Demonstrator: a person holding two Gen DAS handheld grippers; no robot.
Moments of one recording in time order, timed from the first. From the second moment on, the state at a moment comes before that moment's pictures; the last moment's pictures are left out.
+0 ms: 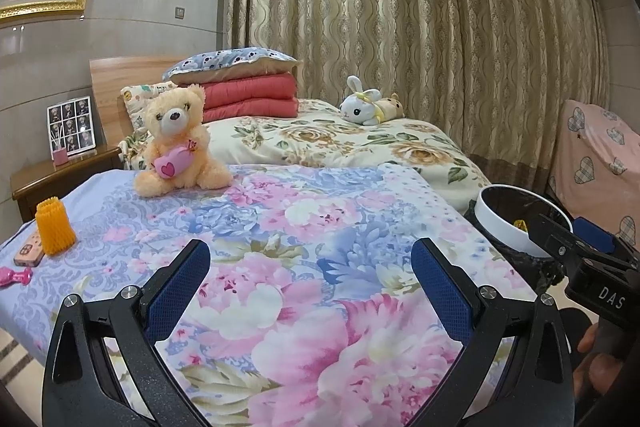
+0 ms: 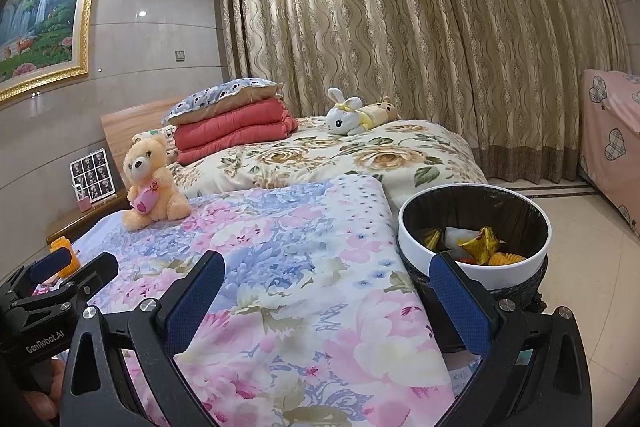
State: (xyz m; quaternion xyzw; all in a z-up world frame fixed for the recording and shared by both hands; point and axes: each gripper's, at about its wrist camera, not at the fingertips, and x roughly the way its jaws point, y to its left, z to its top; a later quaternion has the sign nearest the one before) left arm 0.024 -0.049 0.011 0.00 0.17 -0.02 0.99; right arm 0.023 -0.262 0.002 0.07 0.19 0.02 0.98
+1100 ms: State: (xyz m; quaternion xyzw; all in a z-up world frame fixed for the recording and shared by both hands) left arm 0.022 -0.051 0.009 0.00 0.17 -0.03 0.98; right arm 0.024 -0.263 0.002 0.07 0.20 0.02 0.98
